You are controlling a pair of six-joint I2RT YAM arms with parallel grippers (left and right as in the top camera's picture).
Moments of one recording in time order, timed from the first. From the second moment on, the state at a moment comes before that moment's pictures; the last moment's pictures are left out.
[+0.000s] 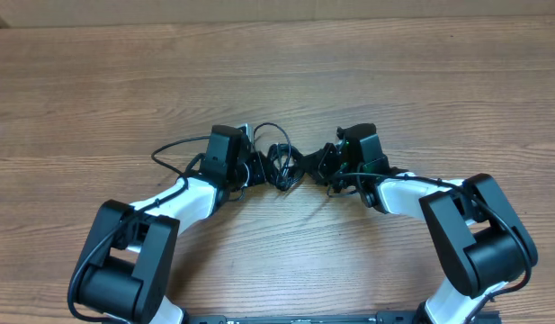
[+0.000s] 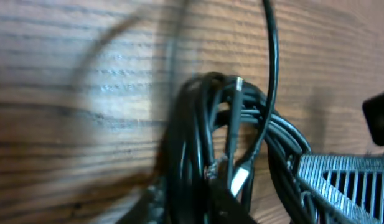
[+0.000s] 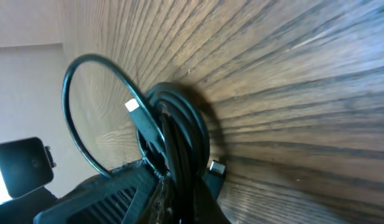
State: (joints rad) left arm -0.34 1.74 0.75 0.09 0.34 -0.61; right arm 0.38 1.86 0.75 0.35 -0.55 1.15
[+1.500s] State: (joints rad) left arm -0.31 1.74 0.76 0.11 0.30 -0.65; right arm 0.26 1.86 0.76 0.34 -1.01 0.89
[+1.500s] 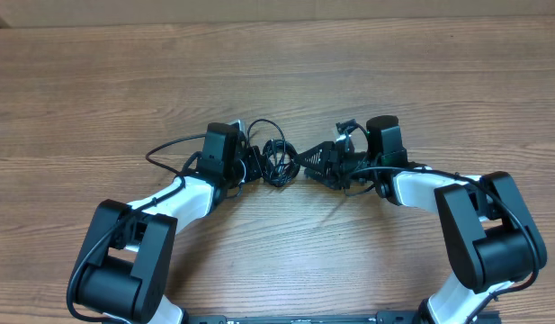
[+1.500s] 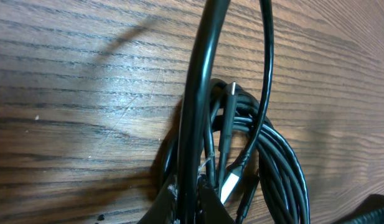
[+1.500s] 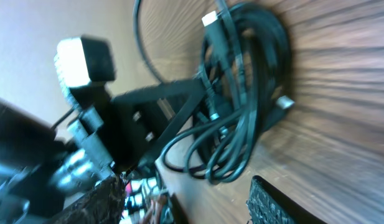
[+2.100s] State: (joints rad) left arm -0.31 1.74 0.76 0.11 0.30 -0.65; right arm 0.34 1.86 0.76 0.36 -0.95 0.94
